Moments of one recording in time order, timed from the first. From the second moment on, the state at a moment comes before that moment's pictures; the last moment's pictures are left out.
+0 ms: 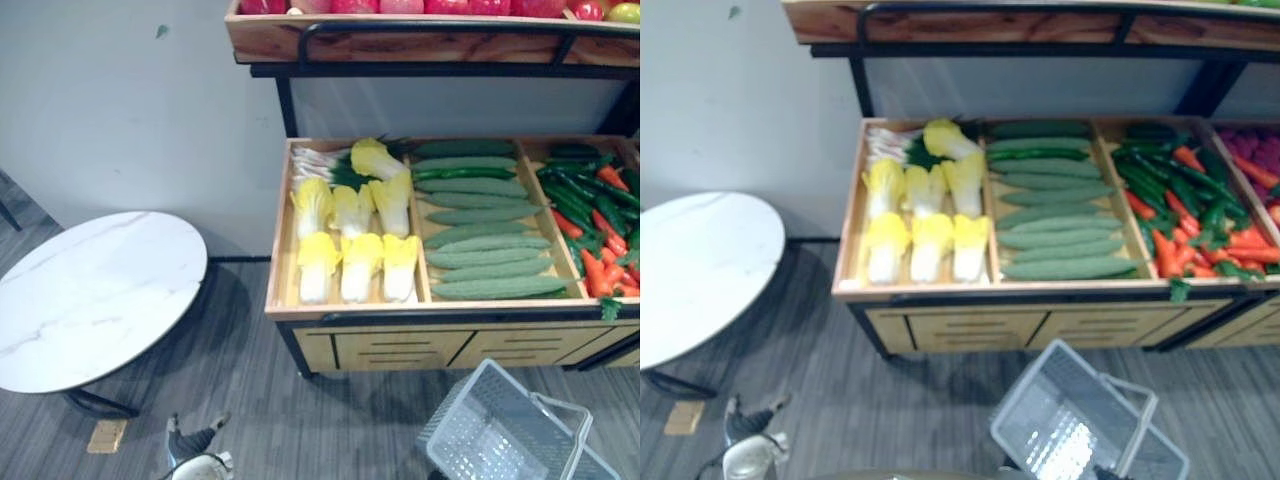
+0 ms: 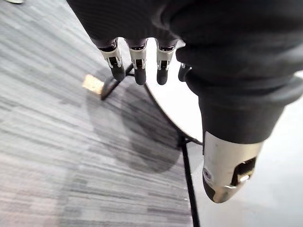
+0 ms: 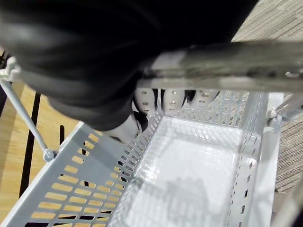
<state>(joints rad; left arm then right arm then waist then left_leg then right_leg) 0.12 0.08 0.49 0.69 0.22 -0.13 0.35 0.15 -0.07 -0.70 0.97 -0.22 -0.11 -0.14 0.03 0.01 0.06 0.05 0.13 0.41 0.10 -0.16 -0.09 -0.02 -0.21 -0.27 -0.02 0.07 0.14</state>
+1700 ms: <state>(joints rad) -0.36 0.16 0.32 0.70 0.13 -0.15 0.64 0.02 -0.15 -0.54 1.04 -0.22 -0.13 -0.22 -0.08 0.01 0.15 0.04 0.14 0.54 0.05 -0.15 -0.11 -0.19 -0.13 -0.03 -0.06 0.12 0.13</state>
